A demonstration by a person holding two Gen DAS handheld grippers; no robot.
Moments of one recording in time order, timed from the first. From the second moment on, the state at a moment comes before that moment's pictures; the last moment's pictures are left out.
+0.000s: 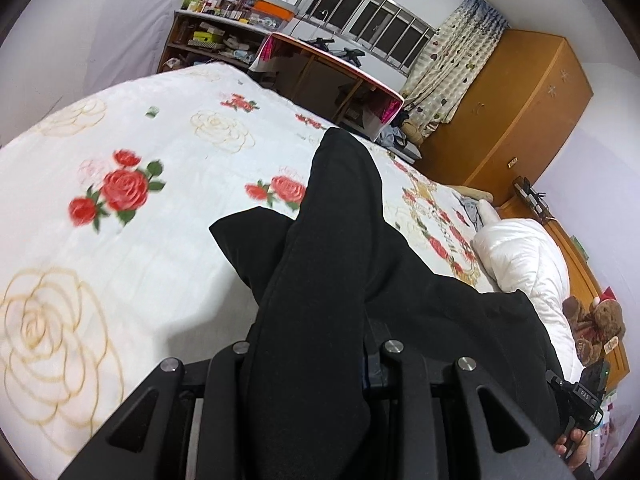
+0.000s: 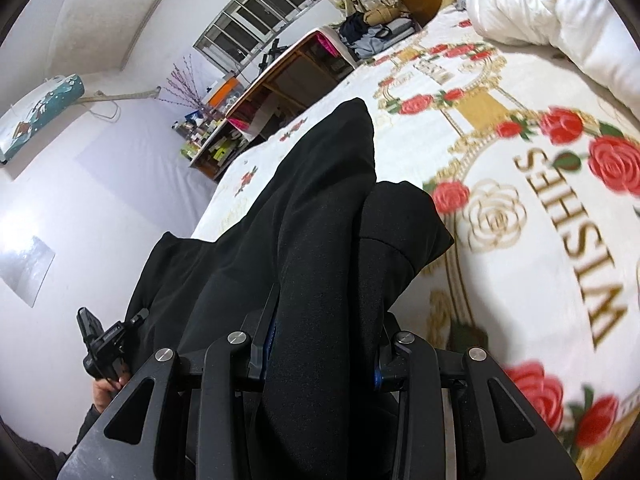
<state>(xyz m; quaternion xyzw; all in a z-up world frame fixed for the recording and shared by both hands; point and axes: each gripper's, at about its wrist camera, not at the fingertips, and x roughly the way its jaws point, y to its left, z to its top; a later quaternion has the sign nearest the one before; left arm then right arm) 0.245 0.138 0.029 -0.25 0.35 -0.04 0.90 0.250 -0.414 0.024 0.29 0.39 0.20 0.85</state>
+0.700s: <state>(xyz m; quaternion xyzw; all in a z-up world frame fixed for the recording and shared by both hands) 0.206 0.143 -0.082 -0.26 0.43 0.00 0.86 0.217 -0.429 -0.075 0.31 0.48 0.12 0.81</state>
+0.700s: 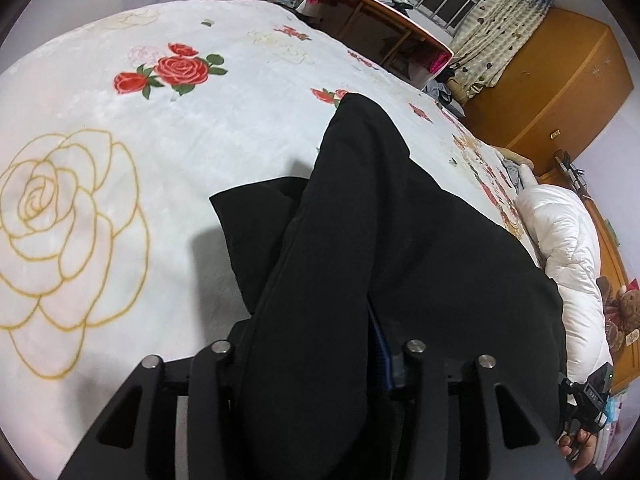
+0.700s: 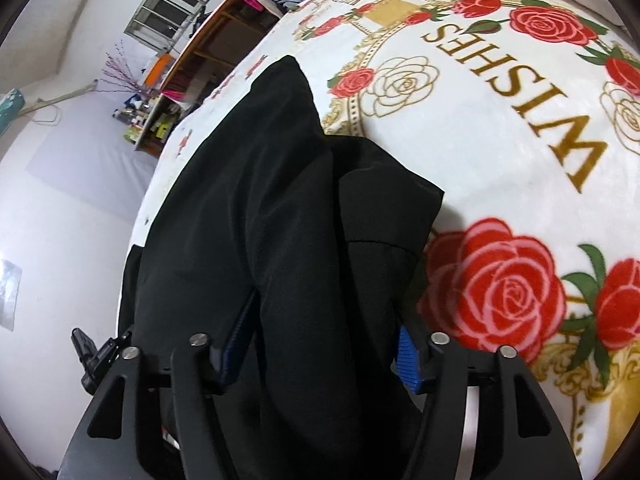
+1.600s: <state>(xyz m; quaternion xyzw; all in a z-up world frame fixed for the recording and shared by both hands) 0.195 0.107 -0.026 -0.18 0.40 -0.03 0.90 0.202 -0.364 -0.013 0.13 0.44 0.08 0.88</state>
